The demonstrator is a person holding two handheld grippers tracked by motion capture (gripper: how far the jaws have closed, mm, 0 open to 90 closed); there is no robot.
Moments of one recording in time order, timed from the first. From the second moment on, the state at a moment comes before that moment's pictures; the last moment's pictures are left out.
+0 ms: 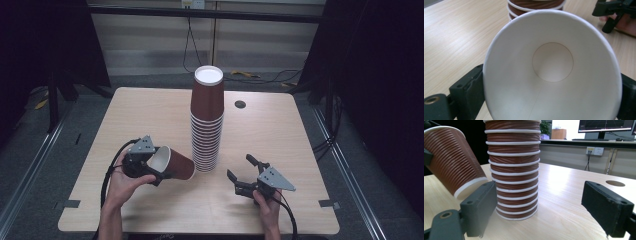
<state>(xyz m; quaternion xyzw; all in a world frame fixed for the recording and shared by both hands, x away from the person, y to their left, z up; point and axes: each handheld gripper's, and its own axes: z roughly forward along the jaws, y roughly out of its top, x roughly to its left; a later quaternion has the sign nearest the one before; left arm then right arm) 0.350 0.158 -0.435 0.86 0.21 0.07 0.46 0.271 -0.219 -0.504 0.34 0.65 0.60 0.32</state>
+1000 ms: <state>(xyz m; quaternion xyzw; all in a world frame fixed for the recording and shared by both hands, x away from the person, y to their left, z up) 0.420 0.169 -0.412 0.89 0.26 0.09 0.36 0.266 -0.221 -0.505 0.35 0.63 0.61 0.34</state>
